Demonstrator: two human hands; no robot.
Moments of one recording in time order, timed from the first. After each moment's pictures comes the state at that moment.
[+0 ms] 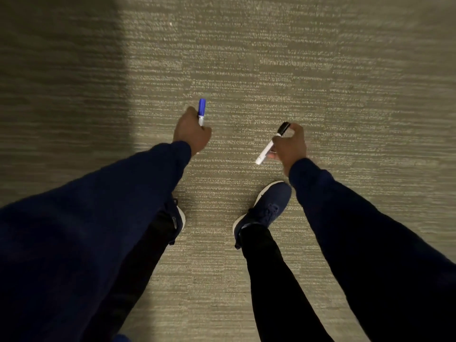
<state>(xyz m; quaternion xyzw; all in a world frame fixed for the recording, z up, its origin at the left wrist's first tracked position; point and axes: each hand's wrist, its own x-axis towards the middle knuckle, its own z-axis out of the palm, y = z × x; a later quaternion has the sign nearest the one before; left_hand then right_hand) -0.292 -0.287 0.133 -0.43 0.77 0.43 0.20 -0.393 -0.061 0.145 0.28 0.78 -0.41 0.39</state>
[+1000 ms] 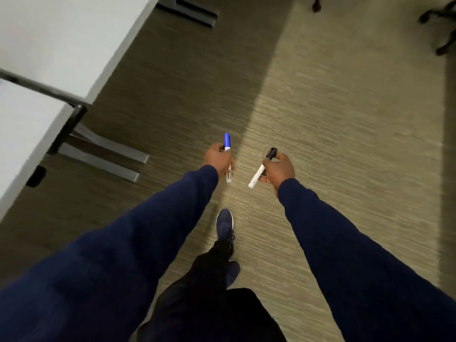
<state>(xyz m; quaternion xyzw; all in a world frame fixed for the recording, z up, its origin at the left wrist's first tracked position) -0.093 -0.476 0.672 -0.54 0.54 0.64 -0.05 -0.201 -0.349 0.672 0.05 0.79 -0.47 0.39</state>
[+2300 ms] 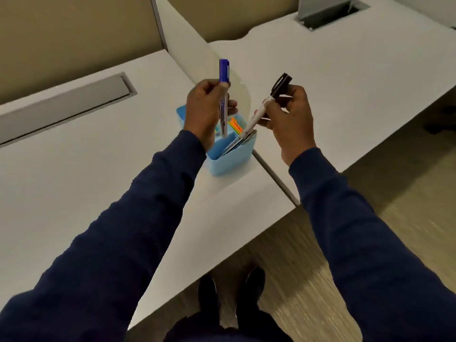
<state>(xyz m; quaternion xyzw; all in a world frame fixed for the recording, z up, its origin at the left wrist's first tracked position) 0.287 -0.880 0.936 -0.48 0.40 0.56 -0.54 0.134 -0.844 0.935 -0.41 0.60 -0.57 0.39</state>
